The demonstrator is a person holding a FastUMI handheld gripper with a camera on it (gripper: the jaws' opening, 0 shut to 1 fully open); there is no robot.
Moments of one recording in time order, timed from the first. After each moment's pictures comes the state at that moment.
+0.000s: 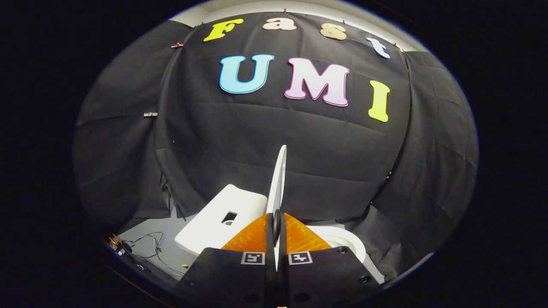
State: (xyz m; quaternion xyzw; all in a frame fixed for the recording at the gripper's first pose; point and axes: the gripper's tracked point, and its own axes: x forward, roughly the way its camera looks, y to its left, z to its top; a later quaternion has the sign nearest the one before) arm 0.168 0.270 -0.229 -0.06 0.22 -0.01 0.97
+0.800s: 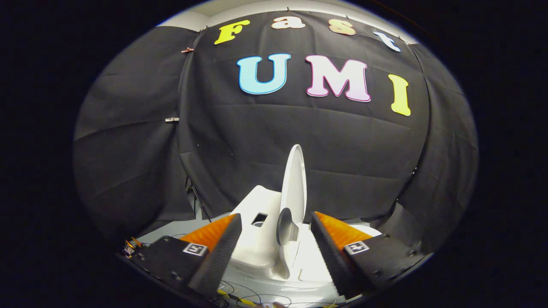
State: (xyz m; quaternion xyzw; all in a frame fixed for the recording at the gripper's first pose) arm 0.168 0.316 -0.234 -0.02 0.24 0.06 0.97
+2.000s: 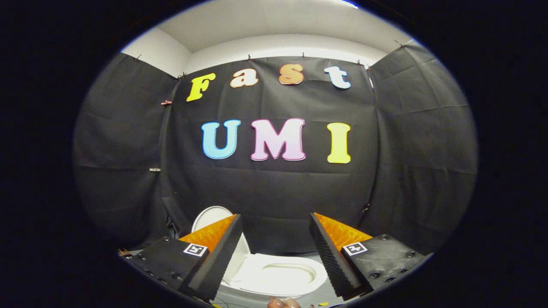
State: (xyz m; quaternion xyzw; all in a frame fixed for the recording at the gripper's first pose) arm 0.059 0.049 -0.014 -0.01 0.06 -0.01 1.00
